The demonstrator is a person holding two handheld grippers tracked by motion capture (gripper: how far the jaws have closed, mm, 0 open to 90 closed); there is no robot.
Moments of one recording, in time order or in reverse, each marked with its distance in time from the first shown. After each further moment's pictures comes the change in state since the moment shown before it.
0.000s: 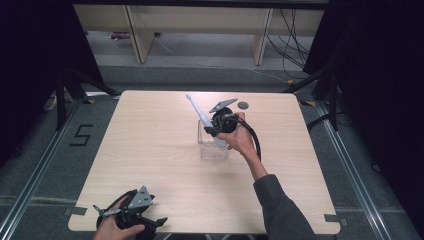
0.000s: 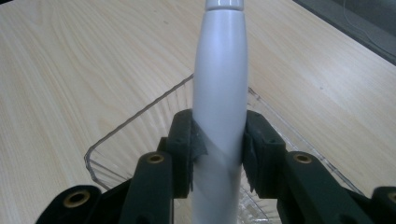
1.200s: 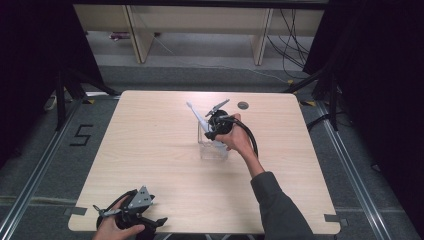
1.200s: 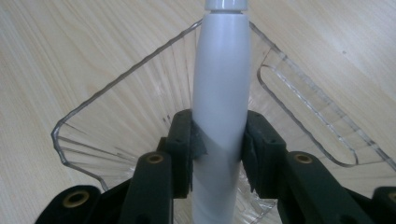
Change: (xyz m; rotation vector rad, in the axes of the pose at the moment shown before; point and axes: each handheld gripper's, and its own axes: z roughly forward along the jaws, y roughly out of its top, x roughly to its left) left arm 0.000 0.000 0.000 0.000 -0.003 0.005; right arm 0.004 -0.001 0.016 0.208 0.001 0.062
